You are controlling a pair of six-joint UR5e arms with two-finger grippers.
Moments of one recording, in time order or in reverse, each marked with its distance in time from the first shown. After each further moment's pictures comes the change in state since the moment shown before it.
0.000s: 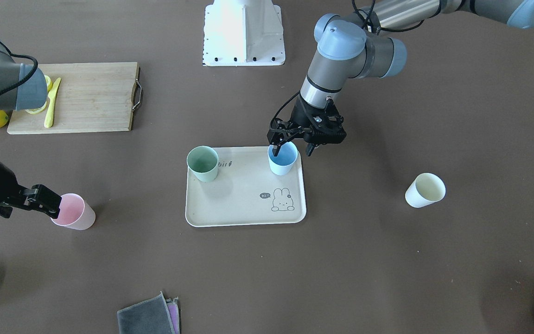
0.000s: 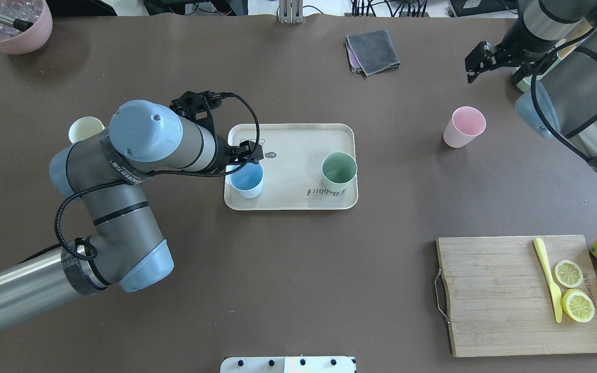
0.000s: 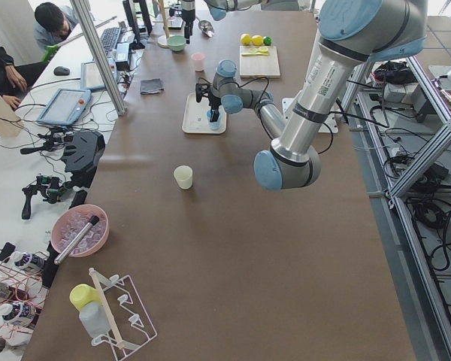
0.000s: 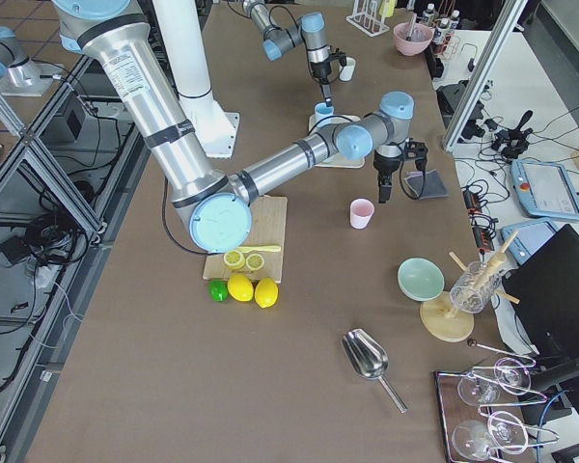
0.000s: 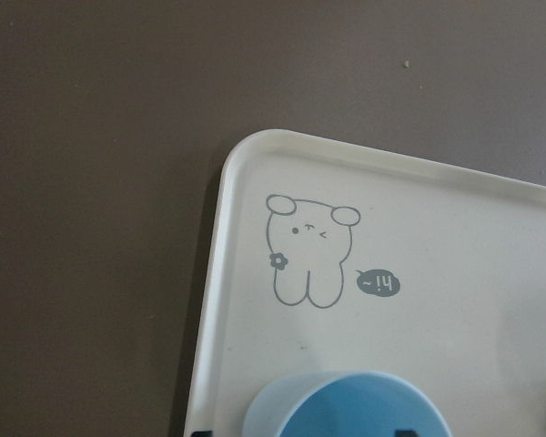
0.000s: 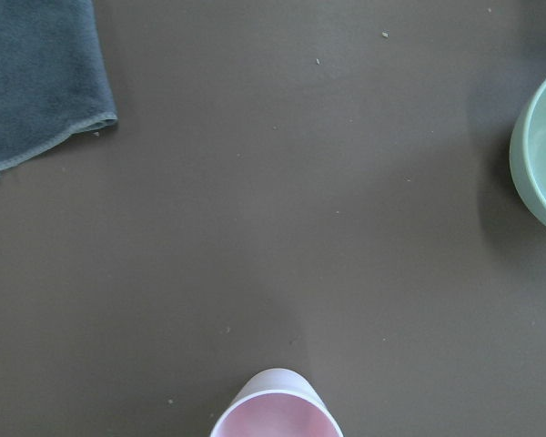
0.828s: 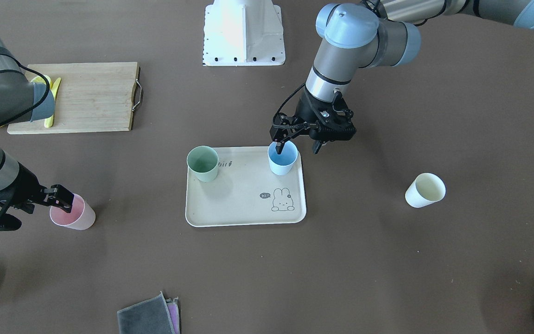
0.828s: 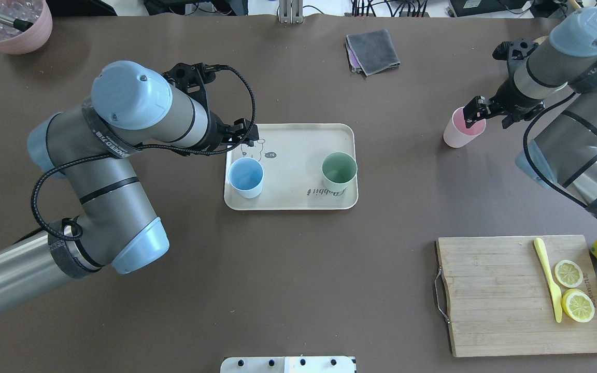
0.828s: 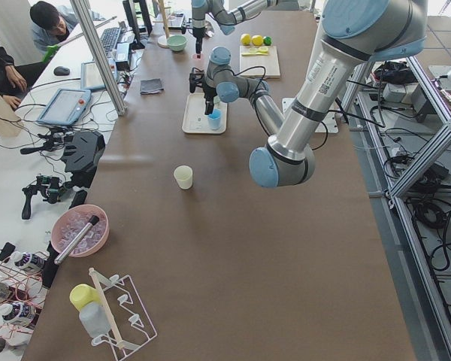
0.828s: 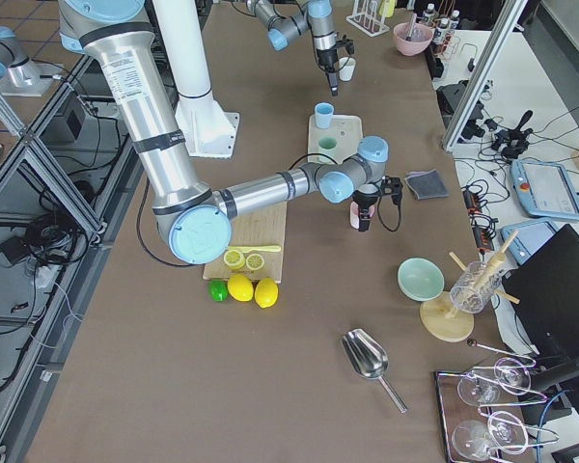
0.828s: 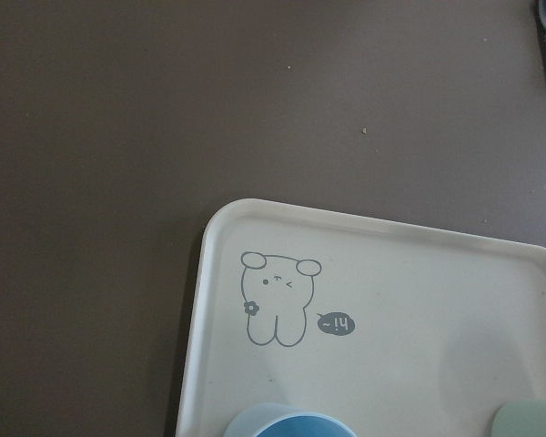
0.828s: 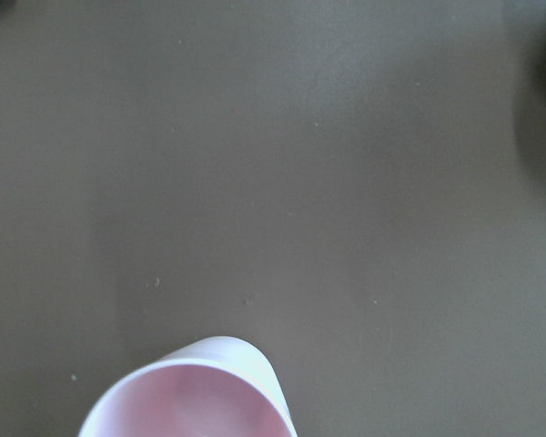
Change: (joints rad) left arm -0.051 -0.018 -0.055 0.099 -0.044 0.047; right arm -0.104 -0.113 -0.061 0.204 -0.036 0.054
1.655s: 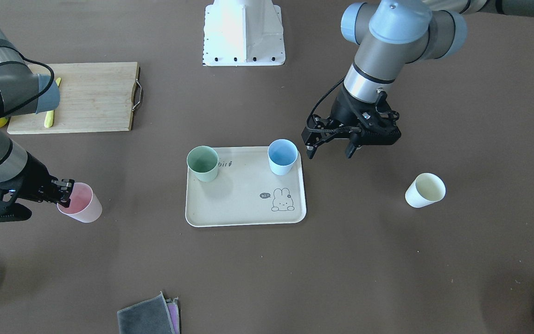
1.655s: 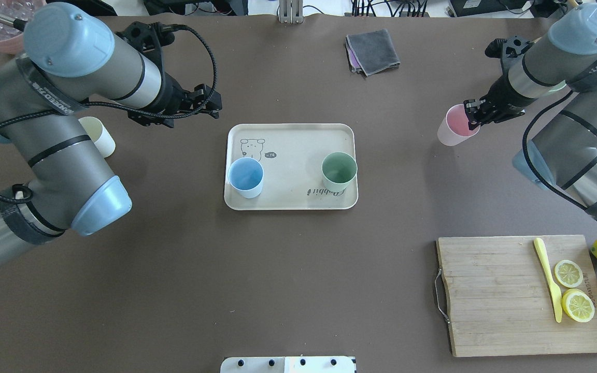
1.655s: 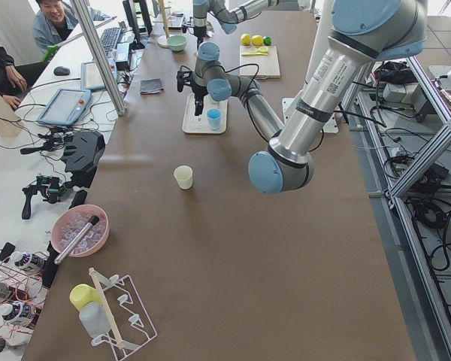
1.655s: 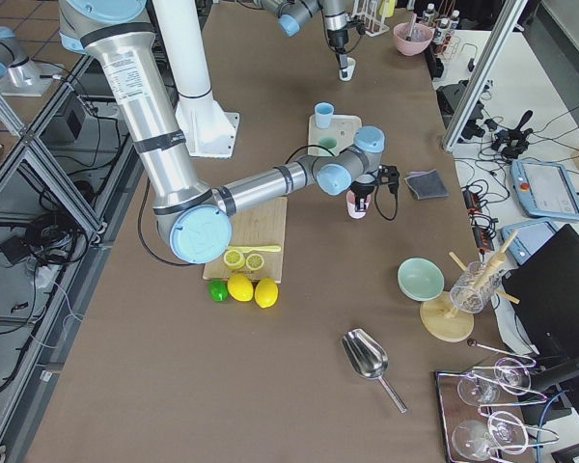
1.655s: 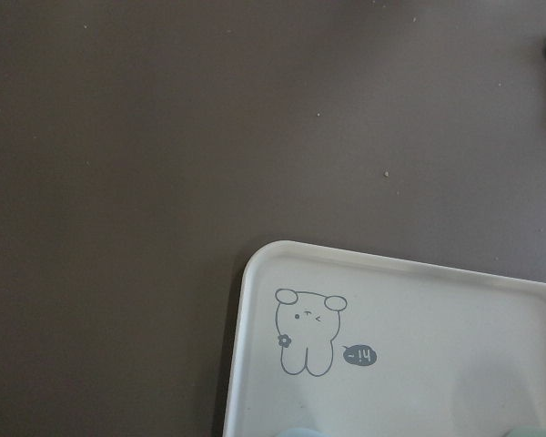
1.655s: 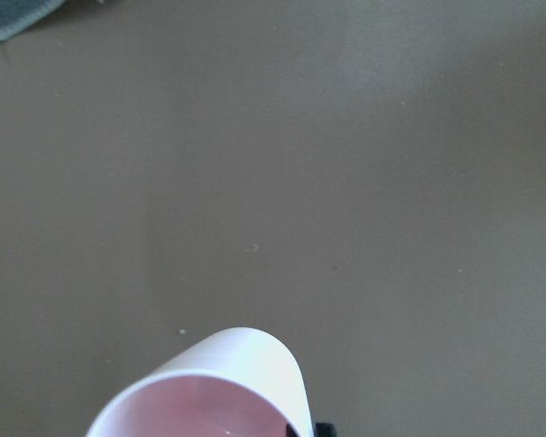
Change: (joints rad) left arm -0.158 0.062 -0.052 0.059 -0.122 0.161; right arm 0.007 0.015 0.084 -0.018 0.069 0.045
